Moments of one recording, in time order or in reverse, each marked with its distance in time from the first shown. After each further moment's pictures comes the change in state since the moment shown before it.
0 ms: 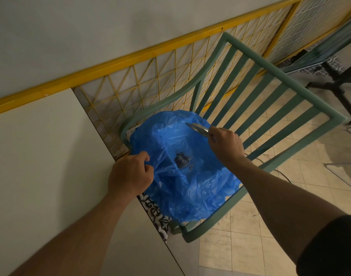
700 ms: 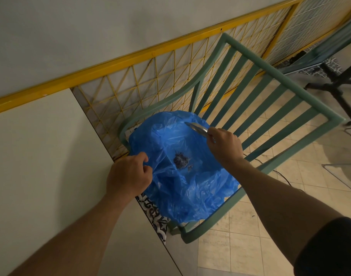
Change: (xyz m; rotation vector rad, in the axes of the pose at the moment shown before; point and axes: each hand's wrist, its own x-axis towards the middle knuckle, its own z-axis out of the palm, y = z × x) left_hand 0.000 -0.001 0.001 0.014 0.015 0.008; right_hand -0.001 0.000 0.002 0.002 0.032 0.010
